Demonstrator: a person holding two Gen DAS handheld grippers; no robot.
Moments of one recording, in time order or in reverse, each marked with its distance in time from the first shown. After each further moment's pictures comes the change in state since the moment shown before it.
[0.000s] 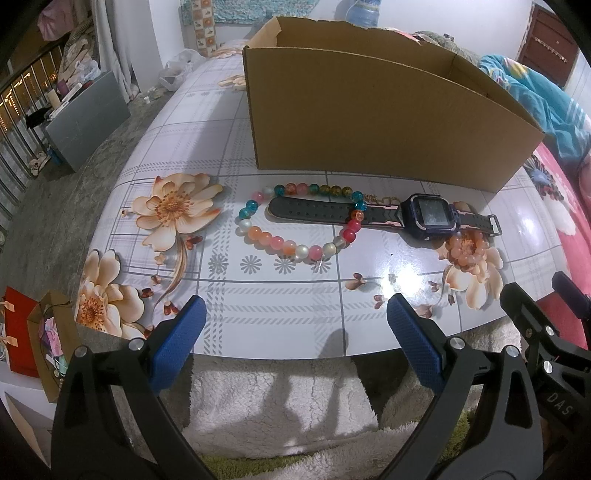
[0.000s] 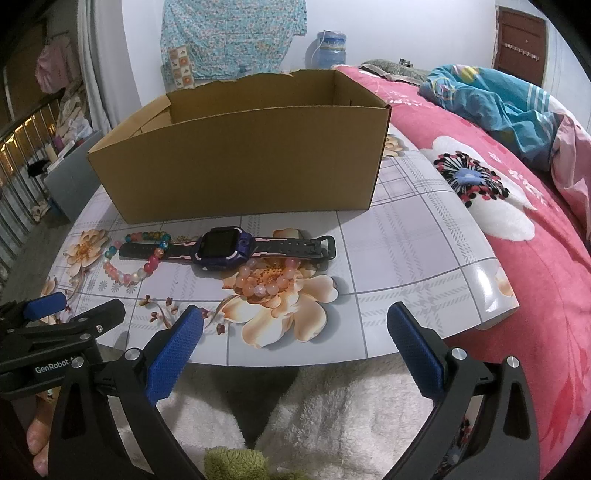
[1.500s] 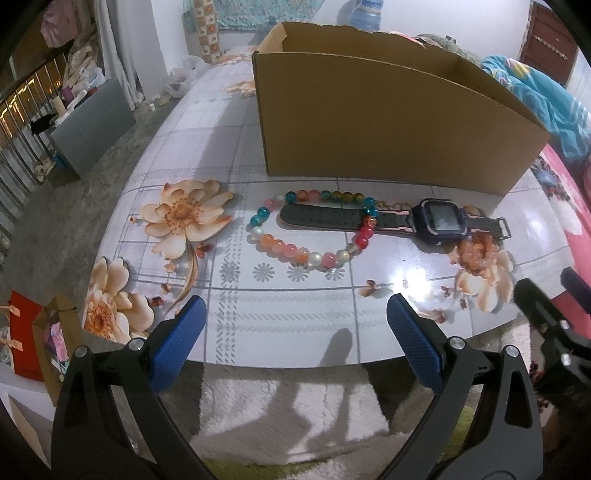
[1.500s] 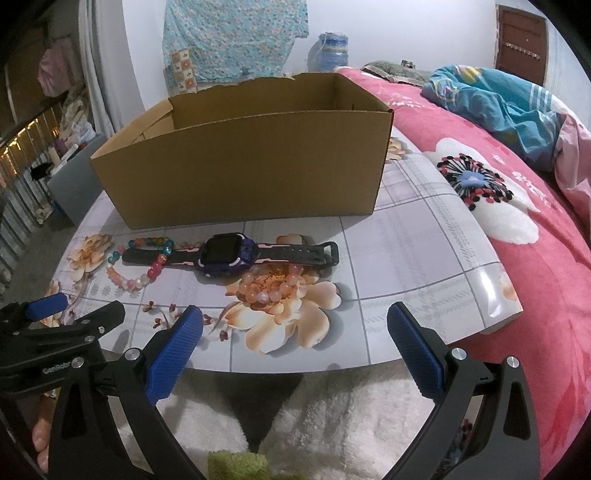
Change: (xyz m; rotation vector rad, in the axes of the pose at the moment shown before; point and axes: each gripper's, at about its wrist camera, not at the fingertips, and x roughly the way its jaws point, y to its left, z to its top) left arm 0.002 0.007 0.003 0.015 -0.031 0.032; right arm -0.005 -0.003 0.006 0.005 -0.014 0.028
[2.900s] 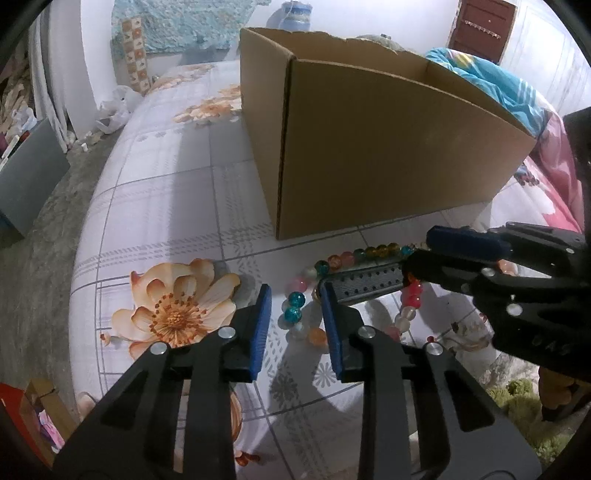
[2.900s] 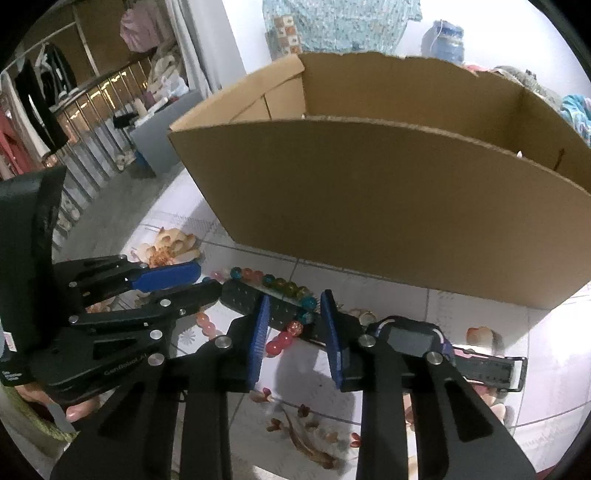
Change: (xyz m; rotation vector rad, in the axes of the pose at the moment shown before) left arm 0.054 0.051 0.049 0.191 -0.056 -0.248; right arm 0.079 0.101 0.047 -0.224 0.124 0.337
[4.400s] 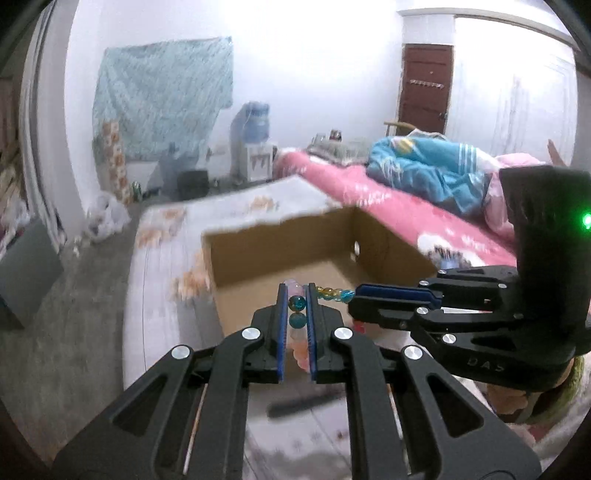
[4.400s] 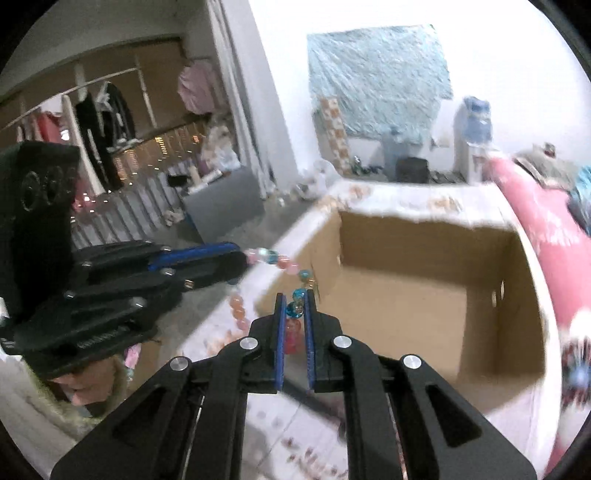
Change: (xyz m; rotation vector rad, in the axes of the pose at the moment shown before) left arm -0.146 -0.058 0.101 0.153 -0.386 -0.063; right arm -0.130 -0.007 0.078 -0.105 -0.323 0.179
